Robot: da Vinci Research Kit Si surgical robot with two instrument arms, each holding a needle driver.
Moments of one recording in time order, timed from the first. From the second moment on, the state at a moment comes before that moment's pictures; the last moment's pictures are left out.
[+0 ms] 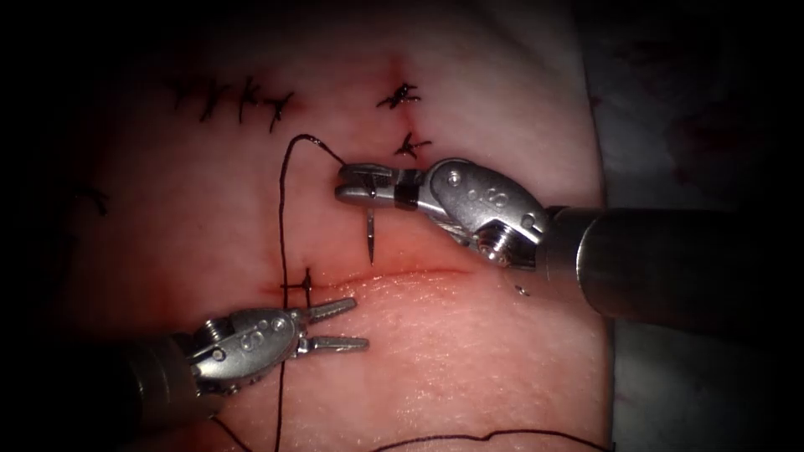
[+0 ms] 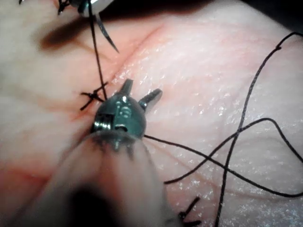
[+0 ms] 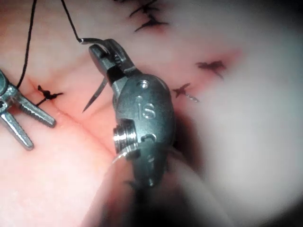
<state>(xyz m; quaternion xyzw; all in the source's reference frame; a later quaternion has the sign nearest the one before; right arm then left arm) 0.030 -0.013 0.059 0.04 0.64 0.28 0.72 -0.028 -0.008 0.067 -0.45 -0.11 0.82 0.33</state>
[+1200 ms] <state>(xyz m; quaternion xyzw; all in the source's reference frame) 0.031 -0.014 0.063 -0.02 0.64 0.22 0.74 -0.029 -0.010 0.065 -0.45 -0.14 0.82 0.32</state>
